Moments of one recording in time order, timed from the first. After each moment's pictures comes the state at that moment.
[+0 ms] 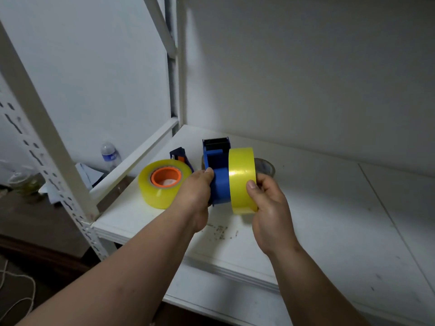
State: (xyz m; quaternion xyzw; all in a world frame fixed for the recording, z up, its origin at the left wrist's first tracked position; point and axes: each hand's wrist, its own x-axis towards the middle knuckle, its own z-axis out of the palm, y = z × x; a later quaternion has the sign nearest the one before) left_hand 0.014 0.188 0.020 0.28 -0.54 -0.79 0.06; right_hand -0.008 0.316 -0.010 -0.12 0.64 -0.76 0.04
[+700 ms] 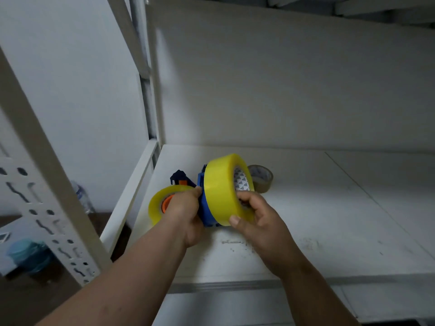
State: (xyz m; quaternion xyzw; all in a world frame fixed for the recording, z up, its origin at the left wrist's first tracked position) left_hand -0.005 0.085 0.011 0.25 -0.49 -0.83 -0.11; right_hand 0.036 0.241 -0.001 -0.15 0.77 -0.62 -0.02
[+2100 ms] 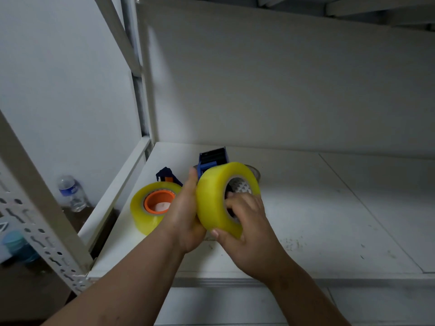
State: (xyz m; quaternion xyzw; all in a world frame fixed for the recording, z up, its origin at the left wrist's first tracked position) left_hand 0.020 0.131 0.026 0.09 -0.45 -0.87 -0.16; right_hand 0.043 0.276 0.000 -0.26 0.87 -0.39 -0.16
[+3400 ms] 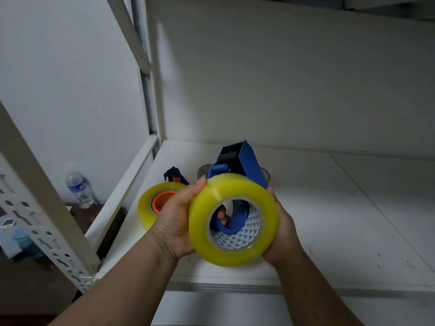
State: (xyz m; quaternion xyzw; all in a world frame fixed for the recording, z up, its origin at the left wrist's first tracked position) left_hand 0.020 0.100 0.015 -0.05 -0.38 -0.90 -0.22; right_hand -0.005 0.285 -0.021 0.00 0.42 -0.89 0.17
